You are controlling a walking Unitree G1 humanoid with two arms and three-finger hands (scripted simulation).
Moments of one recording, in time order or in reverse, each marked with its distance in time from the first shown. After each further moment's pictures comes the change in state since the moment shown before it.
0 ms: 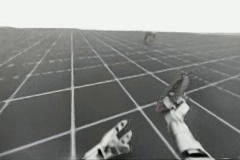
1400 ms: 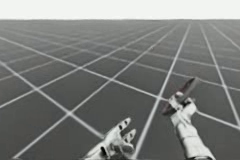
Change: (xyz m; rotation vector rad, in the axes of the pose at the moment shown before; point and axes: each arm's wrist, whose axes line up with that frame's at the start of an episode) left arm 0.006 -0.003 -0.001 0.004 0.018 -0.017; right arm 0.006 -0.010 0.001 0.002 -0.004 -0.032
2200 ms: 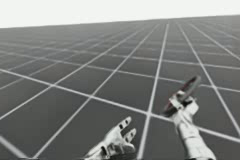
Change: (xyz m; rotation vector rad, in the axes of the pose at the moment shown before) left arm 0.002 0.000 0.000 0.002 0.008 0.000; right arm 0.001 -0.002 0.000 0.003 0.001 -0.005
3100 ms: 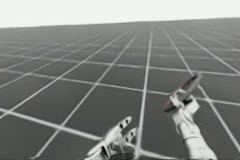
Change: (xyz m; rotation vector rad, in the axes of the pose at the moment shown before) left arm -0.001 0.000 0.000 0.001 -0.004 -0.001; right arm -0.002 0.004 0.003 0.006 -0.010 0.013
